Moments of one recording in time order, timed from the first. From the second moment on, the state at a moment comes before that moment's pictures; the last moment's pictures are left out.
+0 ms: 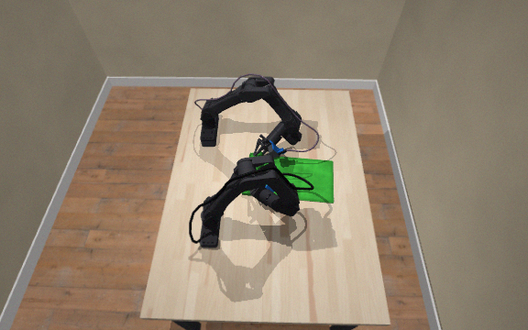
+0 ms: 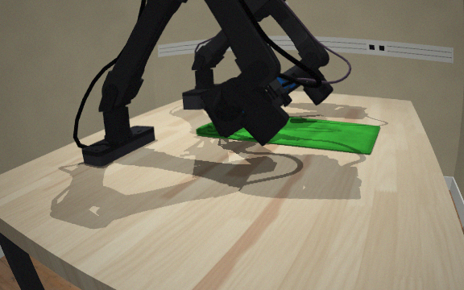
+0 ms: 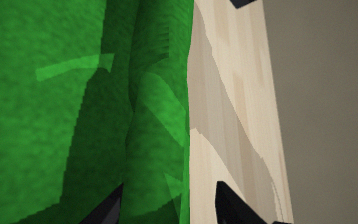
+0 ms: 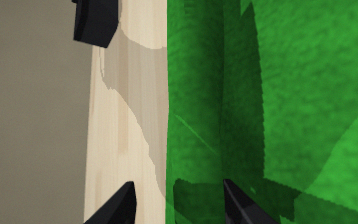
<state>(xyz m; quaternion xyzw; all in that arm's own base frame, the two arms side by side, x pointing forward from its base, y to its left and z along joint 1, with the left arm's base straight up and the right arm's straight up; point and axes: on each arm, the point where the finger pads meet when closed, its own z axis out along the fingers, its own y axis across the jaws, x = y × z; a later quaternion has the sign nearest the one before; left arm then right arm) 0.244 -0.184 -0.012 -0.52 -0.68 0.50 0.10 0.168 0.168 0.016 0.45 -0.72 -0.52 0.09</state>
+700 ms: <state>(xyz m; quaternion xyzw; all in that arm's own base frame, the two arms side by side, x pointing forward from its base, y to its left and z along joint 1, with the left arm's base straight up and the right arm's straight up) 0.268 -0.160 0.007 -0.53 -0.69 0.49 0.08 0.188 0.144 0.033 0.46 -0.72 -0.51 0.07</state>
